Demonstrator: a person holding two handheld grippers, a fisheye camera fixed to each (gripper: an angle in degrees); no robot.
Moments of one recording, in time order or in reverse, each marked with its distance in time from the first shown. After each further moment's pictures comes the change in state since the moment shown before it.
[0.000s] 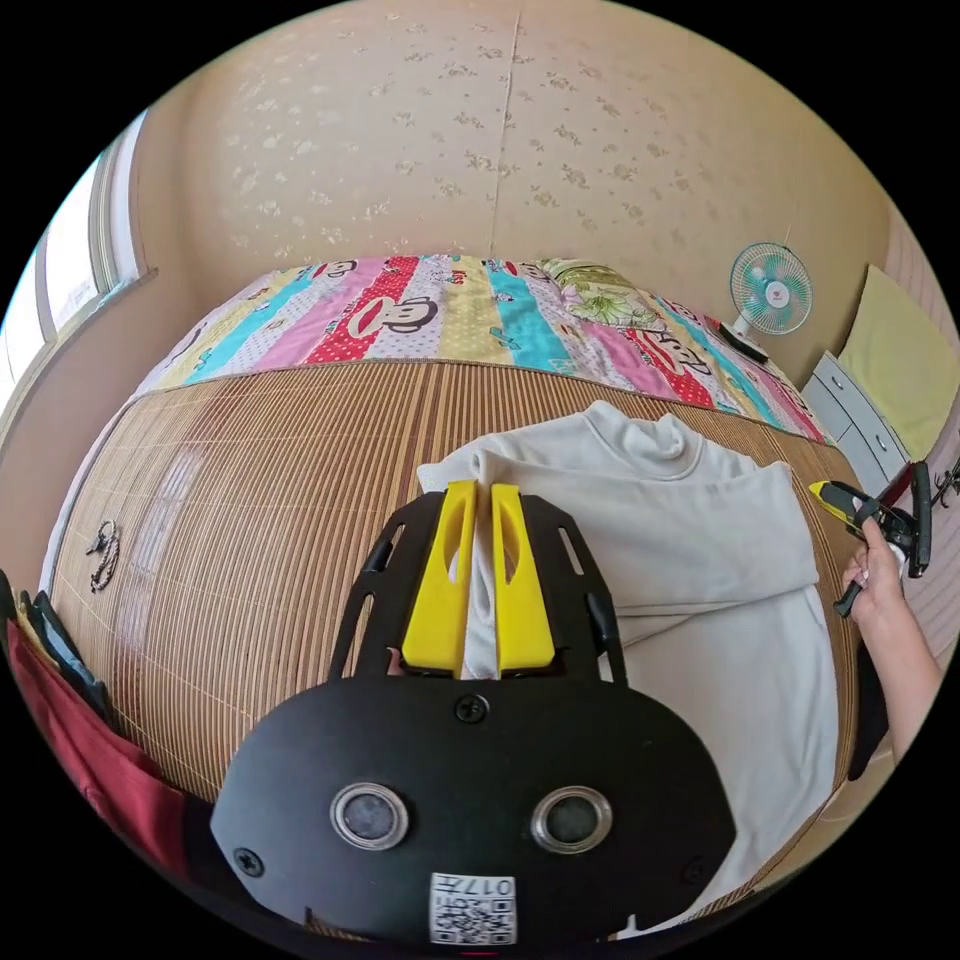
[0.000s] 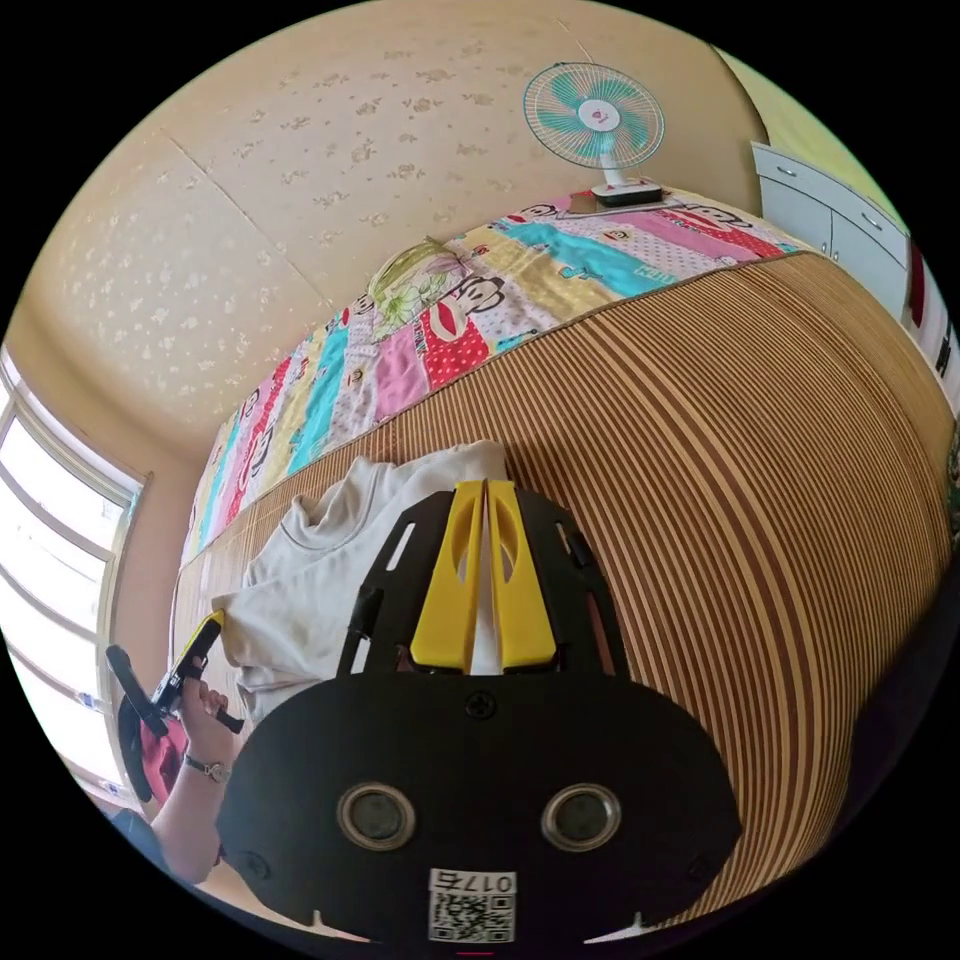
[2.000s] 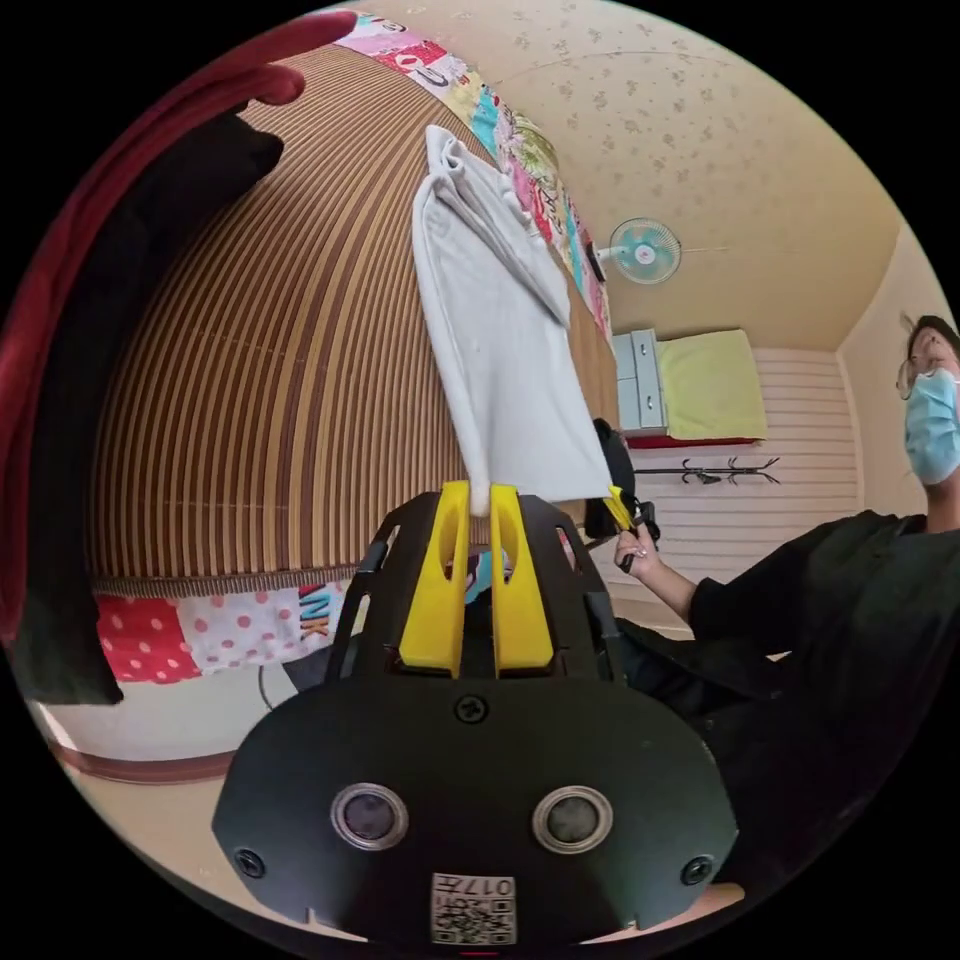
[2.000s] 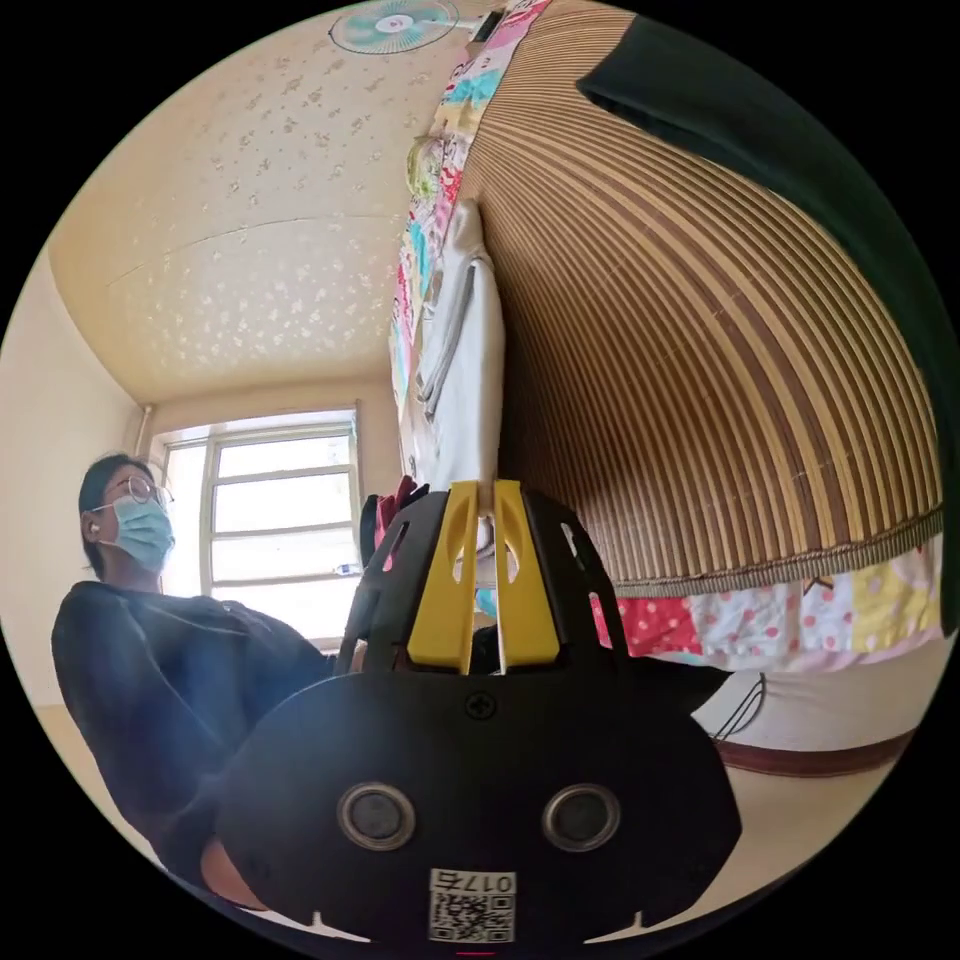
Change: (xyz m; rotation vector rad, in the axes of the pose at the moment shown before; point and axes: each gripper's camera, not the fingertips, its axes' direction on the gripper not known) left arm -0.167 0.237 -0.275 -0.448 0.871 -0.314; right arm 0.416 0.237 -0.327 -0.459 -0.809 0.282
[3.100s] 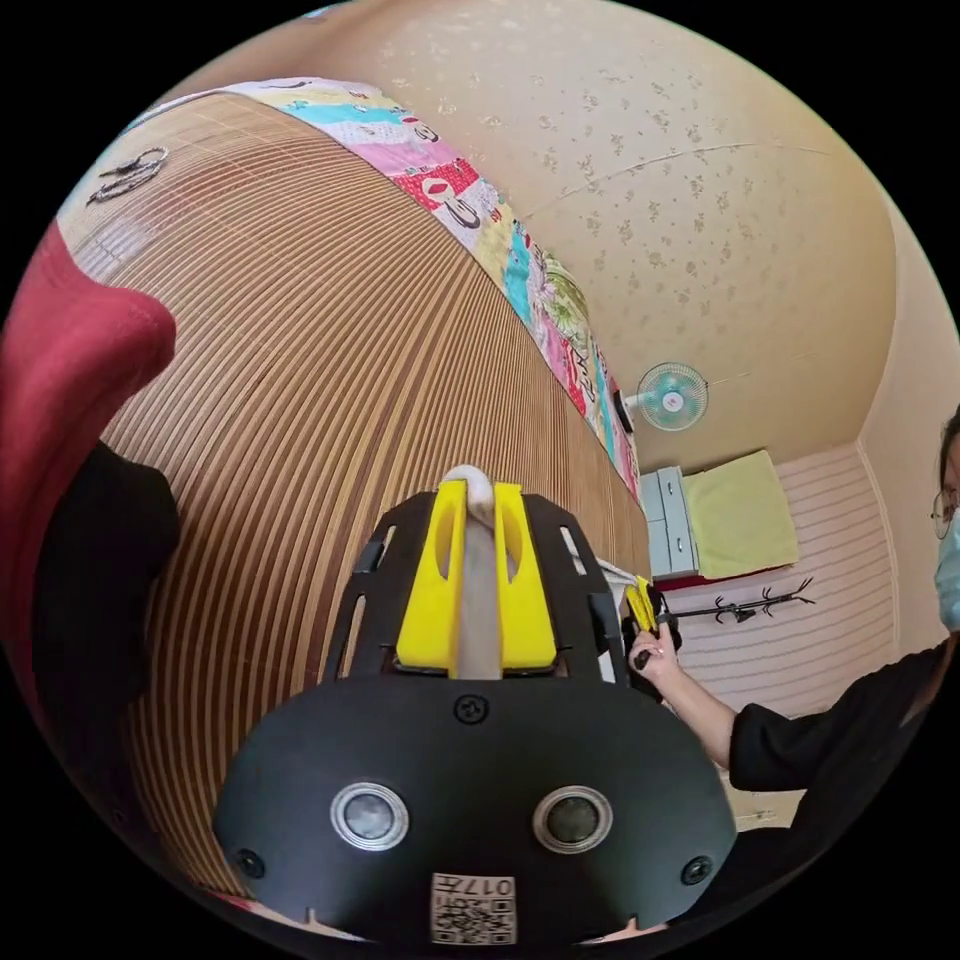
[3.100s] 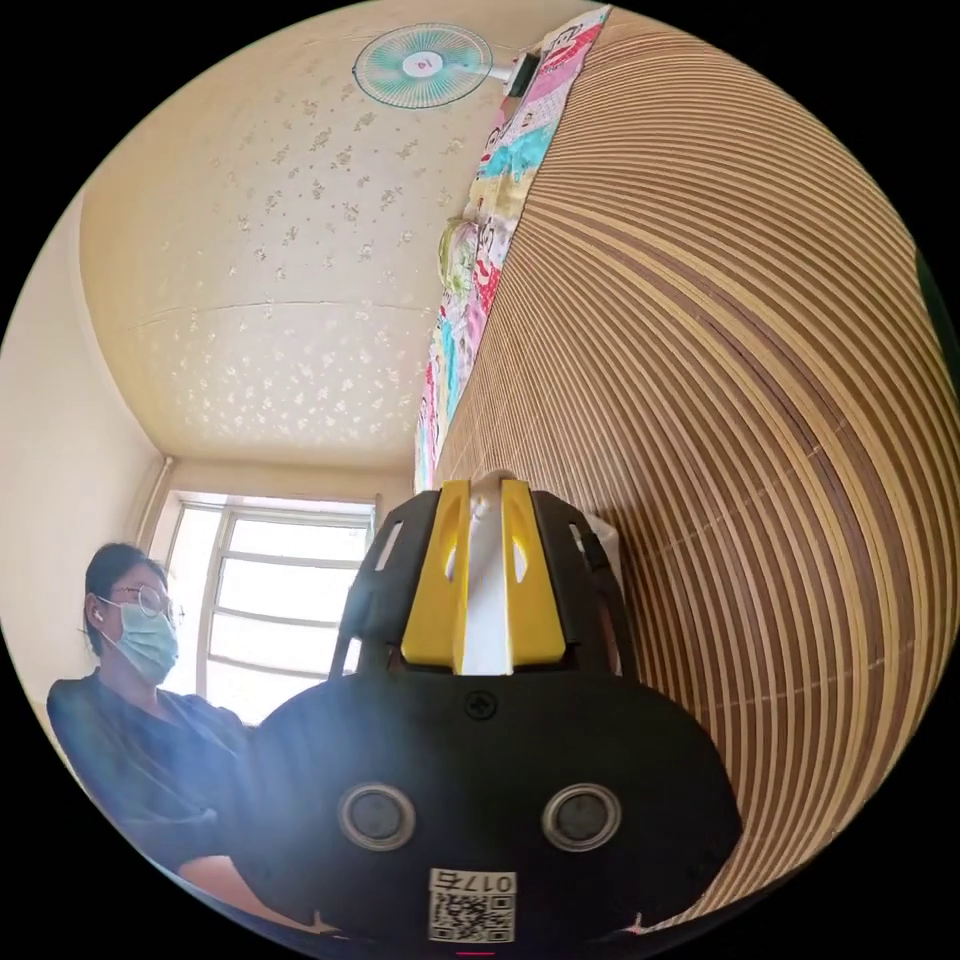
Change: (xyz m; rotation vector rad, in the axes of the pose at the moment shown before) left arm -0.032 -0.229 0.066 0.410 -0.137 -0.068; right arm 0.089 -0.196 0.171 0.383 -0.085 -0.011
